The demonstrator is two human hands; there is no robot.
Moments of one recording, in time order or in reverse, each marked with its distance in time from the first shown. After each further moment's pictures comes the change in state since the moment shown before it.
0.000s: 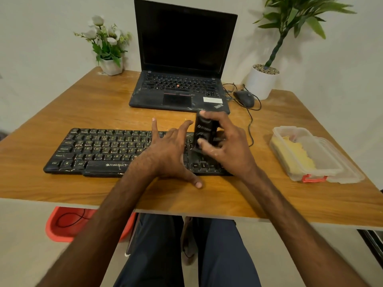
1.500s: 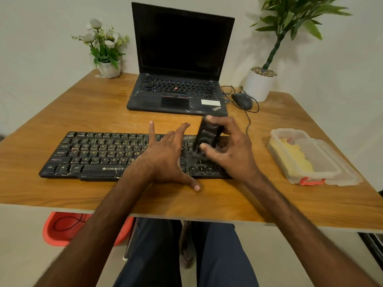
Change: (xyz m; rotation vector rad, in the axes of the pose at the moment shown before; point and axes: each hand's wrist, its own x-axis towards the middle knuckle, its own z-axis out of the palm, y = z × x) left_hand -0.002 -0.001 0.000 0.011 0.015 -0.003; right_hand -0.007 0.006 -0.006 0.088 0.063 0.068
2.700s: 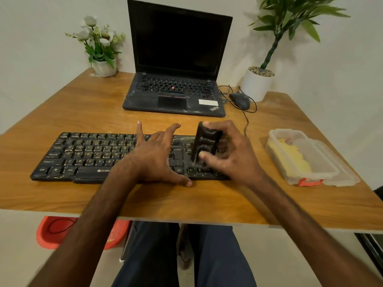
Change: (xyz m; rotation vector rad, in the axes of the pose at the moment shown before) left_hand -0.004 -0.012 -0.009 0.019 -0.043 -0.056; right_hand -0.008 -0.003 -0.010 0.066 -0.143 0.025
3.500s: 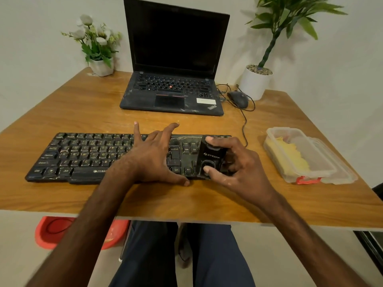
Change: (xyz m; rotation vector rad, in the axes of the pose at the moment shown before) left_hand -0.002 0.003 -0.001 -0.020 0.000 -0.006; right_hand -0.032 -0.002 -0.007 -0.094 0.013 -0.095
